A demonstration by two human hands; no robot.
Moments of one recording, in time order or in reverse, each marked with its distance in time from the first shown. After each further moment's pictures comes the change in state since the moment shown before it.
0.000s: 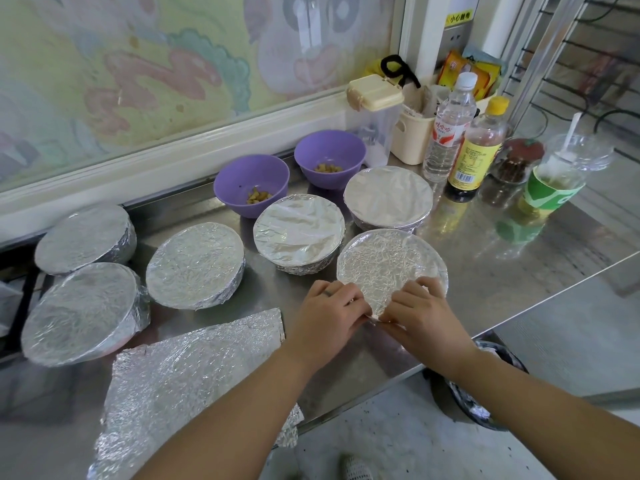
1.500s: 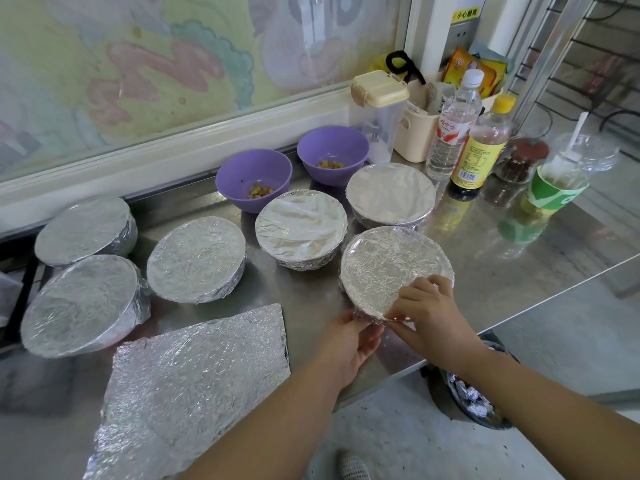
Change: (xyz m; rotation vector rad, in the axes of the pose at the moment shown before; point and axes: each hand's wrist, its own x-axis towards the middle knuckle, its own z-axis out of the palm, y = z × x) left_hand 0.007 0.049 0.020 -1.706 -0.007 -1.615; right_hand -0.002 0.002 -0.009 0.088 -0.163 0.135
